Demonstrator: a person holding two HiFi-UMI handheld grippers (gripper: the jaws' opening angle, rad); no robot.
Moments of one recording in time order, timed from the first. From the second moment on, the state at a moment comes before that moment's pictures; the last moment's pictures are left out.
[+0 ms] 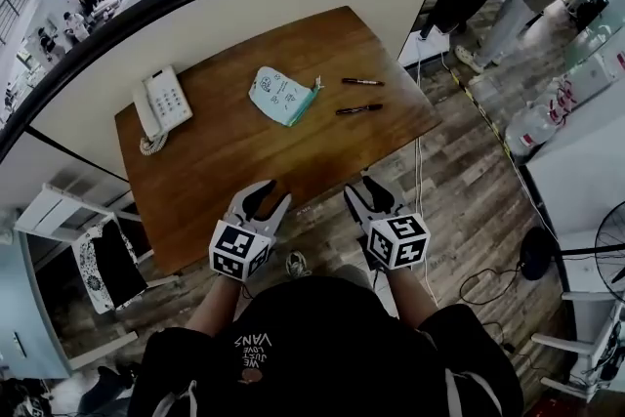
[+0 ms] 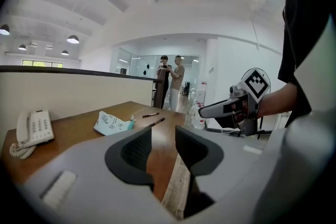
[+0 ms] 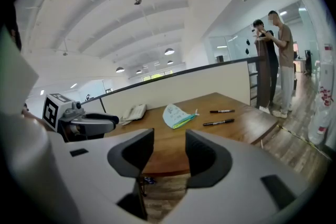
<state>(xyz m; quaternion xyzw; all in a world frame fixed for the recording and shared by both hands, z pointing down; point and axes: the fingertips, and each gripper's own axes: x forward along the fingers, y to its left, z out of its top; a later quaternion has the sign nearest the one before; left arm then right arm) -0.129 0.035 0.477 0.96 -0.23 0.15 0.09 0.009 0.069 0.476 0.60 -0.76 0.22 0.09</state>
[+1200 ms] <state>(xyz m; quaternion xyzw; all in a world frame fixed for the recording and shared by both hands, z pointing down) -0.052 -0.108 0.538 0.91 -0.32 0.19 0.16 0.141 -0.082 0.528 0.54 -0.78 0.23 0.20</state>
